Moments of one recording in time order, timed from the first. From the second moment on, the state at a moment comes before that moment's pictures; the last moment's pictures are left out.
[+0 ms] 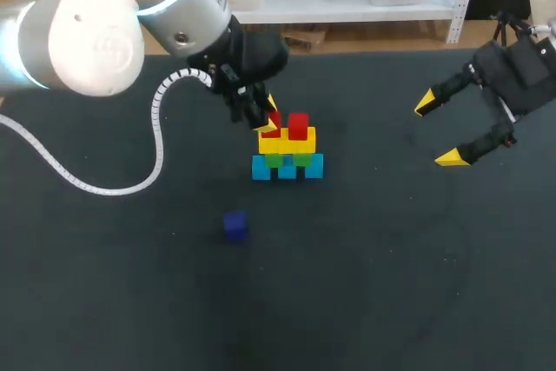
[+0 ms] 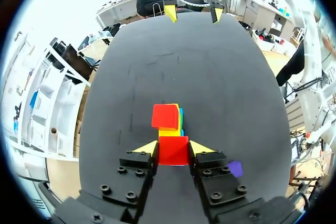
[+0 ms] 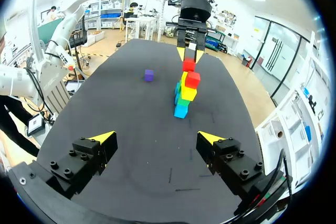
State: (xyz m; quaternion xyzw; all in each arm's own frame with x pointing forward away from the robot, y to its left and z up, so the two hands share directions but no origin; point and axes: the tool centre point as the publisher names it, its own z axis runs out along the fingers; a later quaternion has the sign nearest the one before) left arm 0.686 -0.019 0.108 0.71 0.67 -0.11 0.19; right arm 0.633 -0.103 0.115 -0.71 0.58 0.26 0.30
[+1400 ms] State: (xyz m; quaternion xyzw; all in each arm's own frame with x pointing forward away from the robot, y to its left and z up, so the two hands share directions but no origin) left arm 0.694 -0.028 0.099 0.71 0.67 -0.11 0.18; right arm 0.633 -0.103 0.115 -0.71 0.58 0.26 0.30
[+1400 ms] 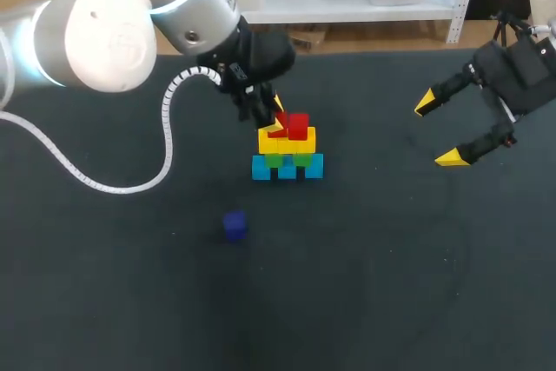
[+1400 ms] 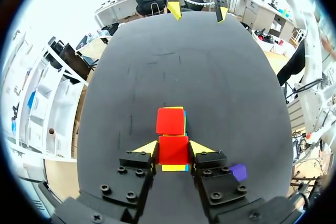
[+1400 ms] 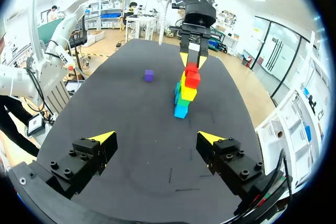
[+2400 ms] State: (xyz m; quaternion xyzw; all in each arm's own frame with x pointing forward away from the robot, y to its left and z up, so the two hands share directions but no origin) left arm 0.696 -0.027 0.095 0.71 0.68 -0.11 0.18; right arm 0.633 -0.103 0.115 -0.71 0.58 0.26 0.30
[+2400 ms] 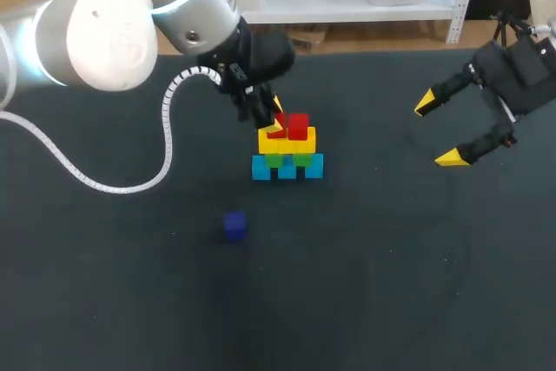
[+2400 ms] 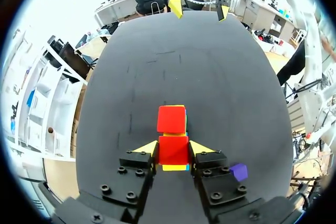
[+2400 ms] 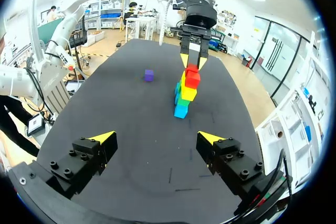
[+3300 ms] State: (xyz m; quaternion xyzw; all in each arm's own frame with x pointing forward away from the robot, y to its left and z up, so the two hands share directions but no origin) left arm 0.697 -0.028 0.095 0.71 0.68 -0.11 0.17; right arm 0.633 -0.103 0.115 -0.71 0.58 0.26 0.30
